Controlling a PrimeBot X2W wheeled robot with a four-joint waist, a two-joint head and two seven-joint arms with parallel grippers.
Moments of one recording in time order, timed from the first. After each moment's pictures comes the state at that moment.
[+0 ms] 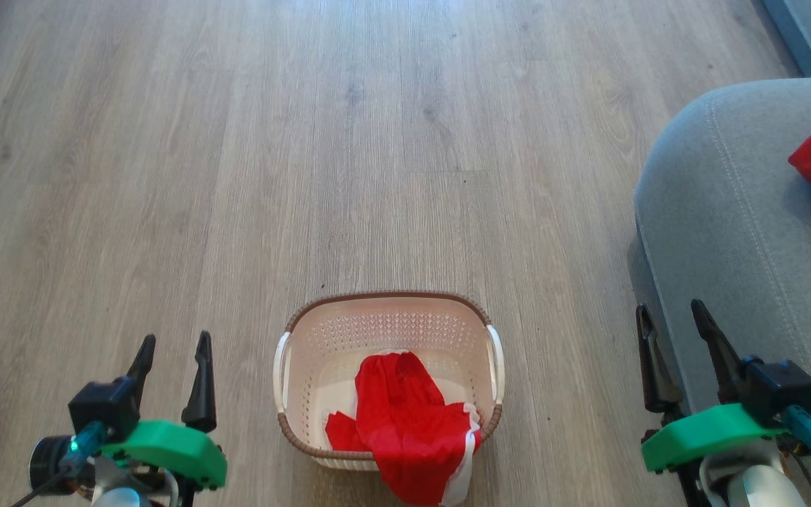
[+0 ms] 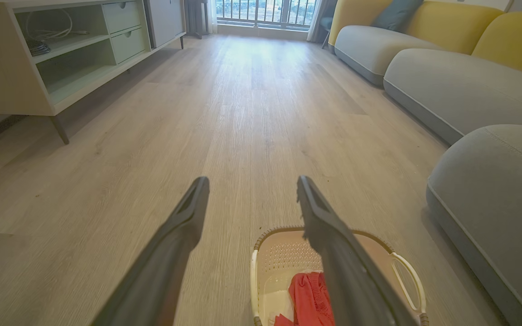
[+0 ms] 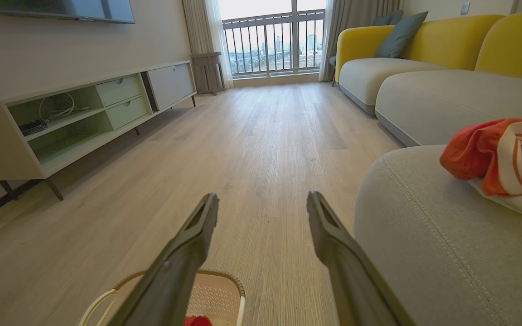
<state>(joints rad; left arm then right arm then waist) -0.02 0.11 -0.05 0.28 -0.24 -0.02 -0.25 0.02 -0.05 -0.02 0.18 0.16 0.12 -0.26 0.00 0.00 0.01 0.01</state>
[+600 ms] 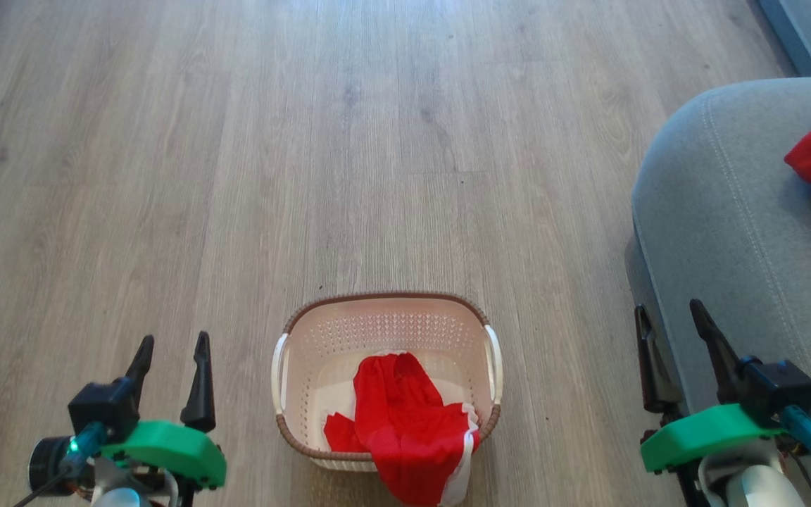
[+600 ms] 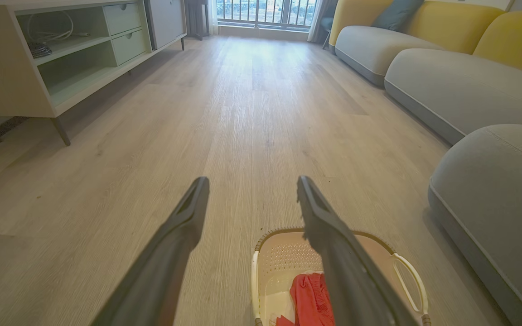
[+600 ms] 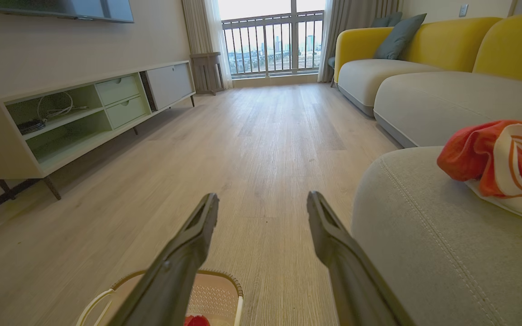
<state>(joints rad) -0.02 0.09 -0.02 0.28 -0.21 -0.03 -0.25 0.02 -0.05 -0.02 0.18 0.15 0.12 -0.26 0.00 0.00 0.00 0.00</state>
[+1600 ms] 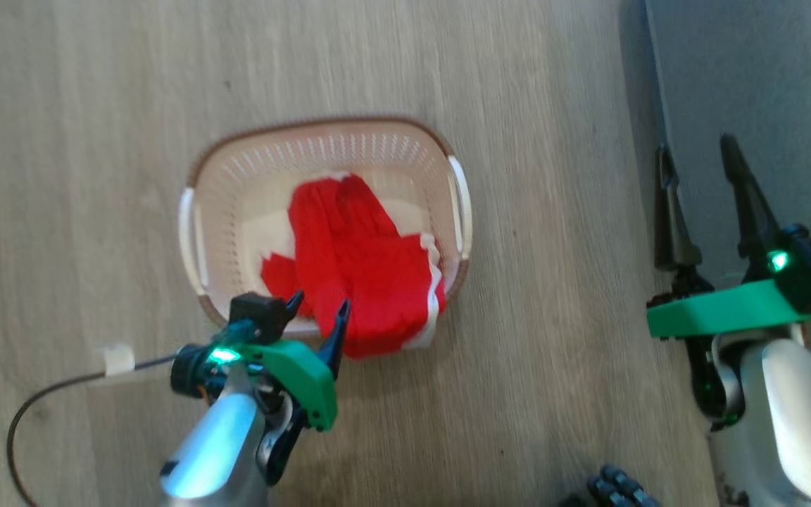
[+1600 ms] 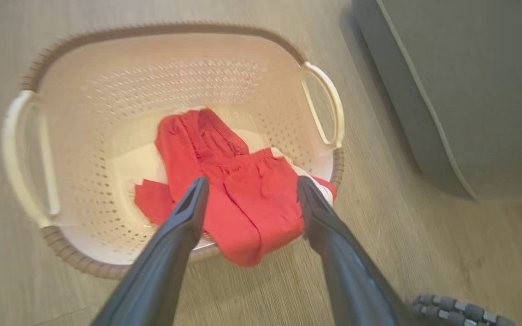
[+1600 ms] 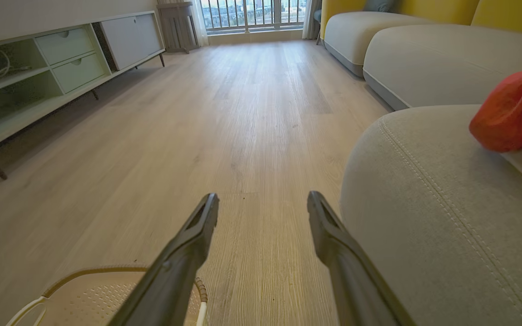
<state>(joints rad) -0.39 0.05 -0.44 0.69 -0.39 -0.05 -0.19 -0.24 -0.05 -0.02 0.08 0.15 0.12 -0.26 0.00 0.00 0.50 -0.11</state>
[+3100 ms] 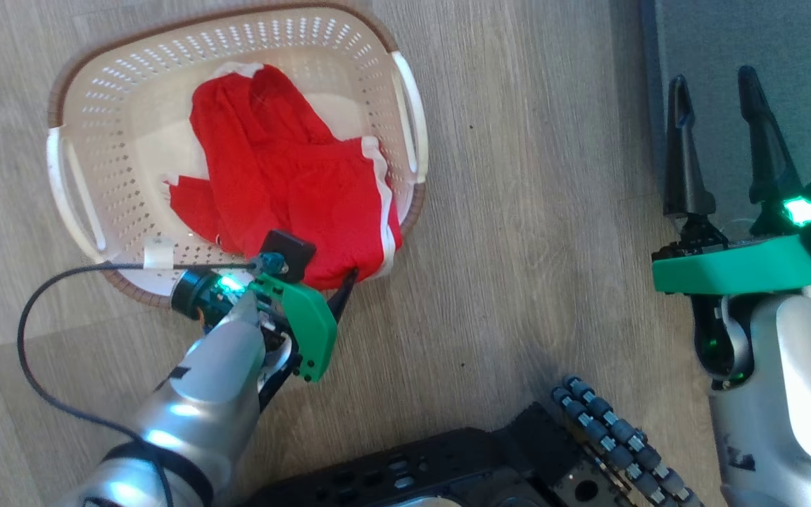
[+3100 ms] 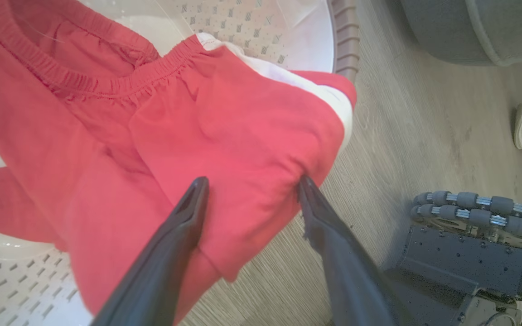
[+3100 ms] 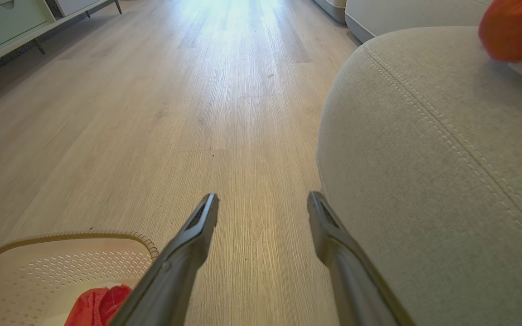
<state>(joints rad) -0.74 0.04 -0.76 1.10 -0.47 -0.13 -0.22 -0.35 -0.05 0.00 0.03 0.21 0.12 -0.26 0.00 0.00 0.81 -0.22</state>
